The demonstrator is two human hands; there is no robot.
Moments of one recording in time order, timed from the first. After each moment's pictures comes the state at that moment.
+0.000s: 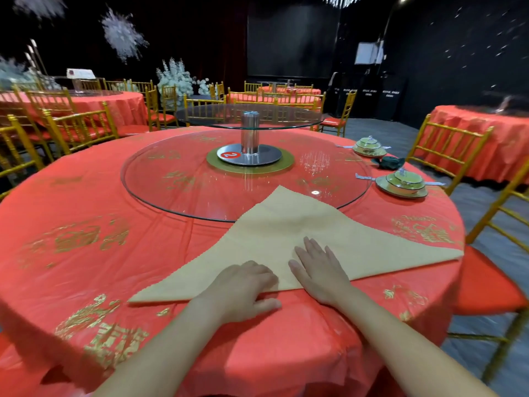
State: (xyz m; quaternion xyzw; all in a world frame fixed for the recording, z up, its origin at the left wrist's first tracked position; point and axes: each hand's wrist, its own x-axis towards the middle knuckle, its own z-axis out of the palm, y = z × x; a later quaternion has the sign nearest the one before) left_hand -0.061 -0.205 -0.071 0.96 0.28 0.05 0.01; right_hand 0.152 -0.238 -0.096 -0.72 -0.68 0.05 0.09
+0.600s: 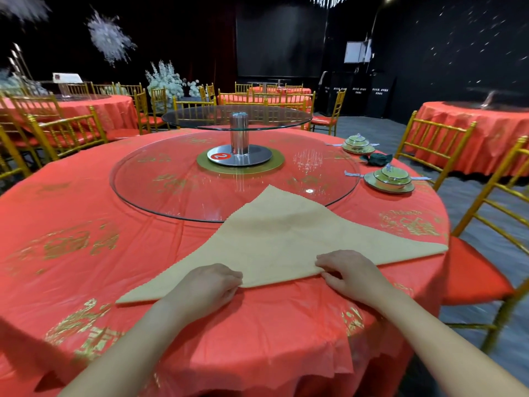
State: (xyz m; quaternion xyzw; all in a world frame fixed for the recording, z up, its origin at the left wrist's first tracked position) left_hand -0.098 -0.184 -0.086 0.95 0.27 0.13 -0.03; right_hand 0.219 -0.280 -0.084 -0.63 -0.75 -0.06 0.18
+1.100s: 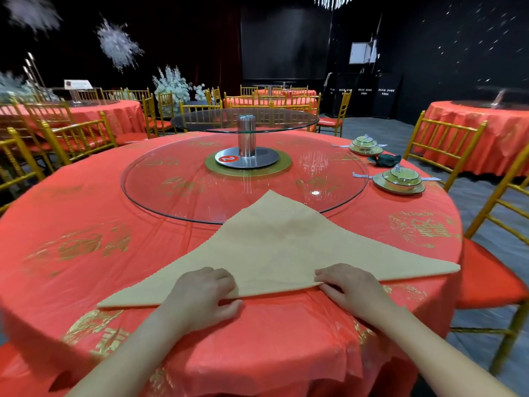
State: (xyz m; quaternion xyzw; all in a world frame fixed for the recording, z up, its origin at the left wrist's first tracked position) left_hand -0.123 -0.195 -0.085 0.93 0.31 0.18 -0.07; right_hand 0.186 -0.293 -0.096 -0.63 -0.74 -0.06 0.23
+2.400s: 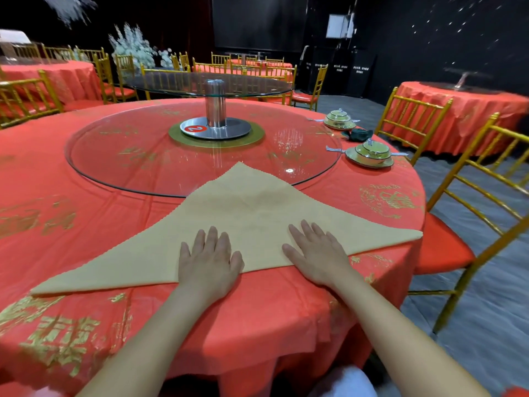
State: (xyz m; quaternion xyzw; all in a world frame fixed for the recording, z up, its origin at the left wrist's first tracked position) left_hand -0.035 -0.211 -0.099 0.83 0.55 0.05 0.07; right_hand 0.180 -0.277 -0.096 -0.79 -0.61 0.06 0.04
